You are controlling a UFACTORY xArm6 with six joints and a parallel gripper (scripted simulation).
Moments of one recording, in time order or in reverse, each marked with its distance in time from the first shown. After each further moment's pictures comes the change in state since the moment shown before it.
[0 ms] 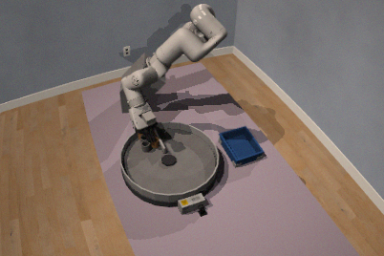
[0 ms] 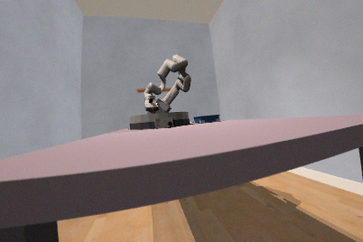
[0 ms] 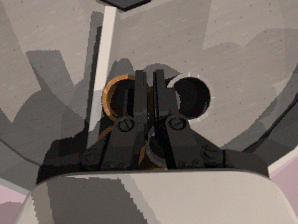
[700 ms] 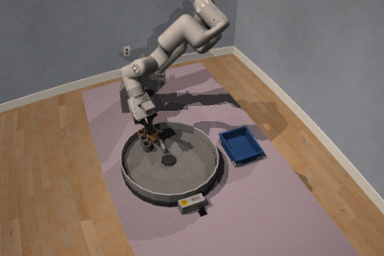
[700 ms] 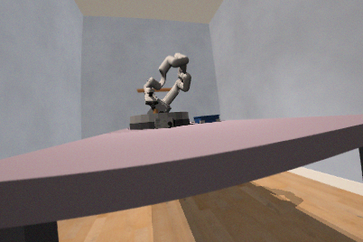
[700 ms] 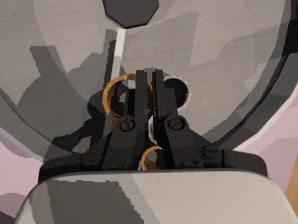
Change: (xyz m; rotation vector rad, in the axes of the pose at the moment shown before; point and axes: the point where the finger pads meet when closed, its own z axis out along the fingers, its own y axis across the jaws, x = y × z) arm 0.034 0.000 -0.041 0.000 0.000 0.000
